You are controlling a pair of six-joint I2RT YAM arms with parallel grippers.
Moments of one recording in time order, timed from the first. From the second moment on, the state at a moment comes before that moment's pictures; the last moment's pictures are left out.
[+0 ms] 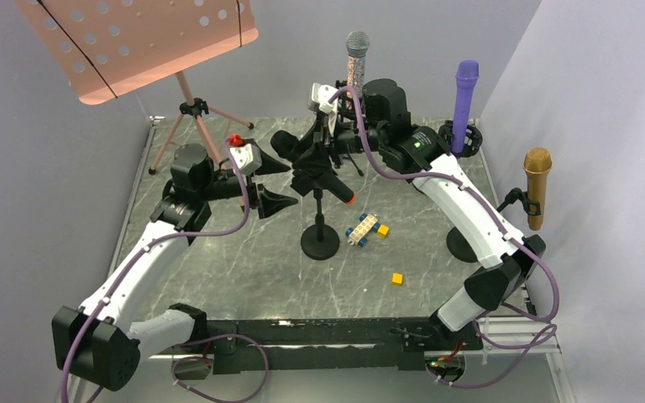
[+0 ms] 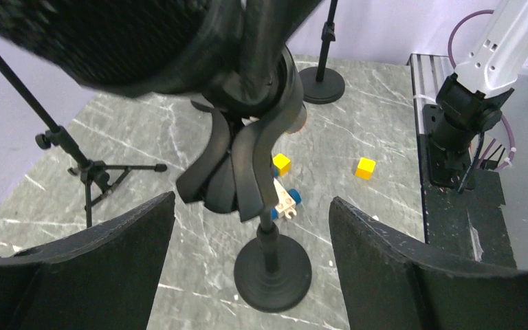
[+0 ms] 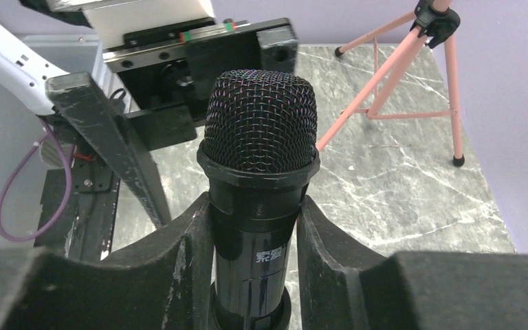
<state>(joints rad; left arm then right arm) -0.33 1.07 0.93 0.08 0.99 0.12 0.64 1.57 1.79 -0.53 -0.79 -0.30</state>
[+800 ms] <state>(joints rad) -0.38 1.21 0.93 0.27 1.08 0.12 0.64 1.62 1.90 -0.70 -0.88 -0.43</state>
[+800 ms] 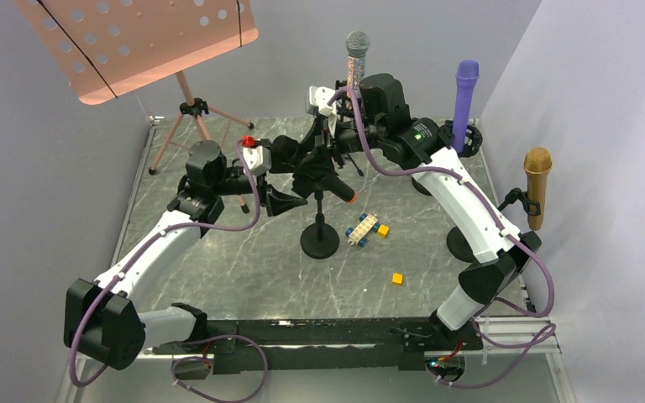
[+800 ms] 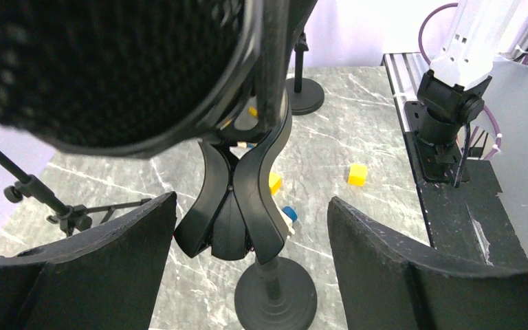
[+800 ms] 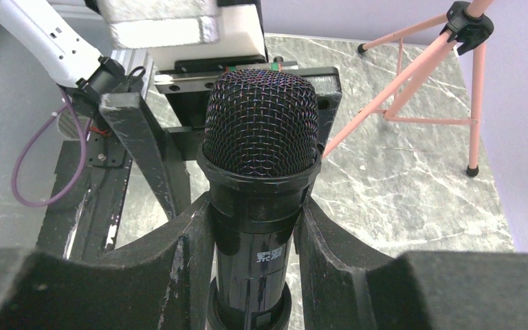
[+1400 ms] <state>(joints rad) -0.37 1.25 0.91 0.33 1.08 -0.01 0.62 1.62 1.89 -0.69 -0.89 -0.40</state>
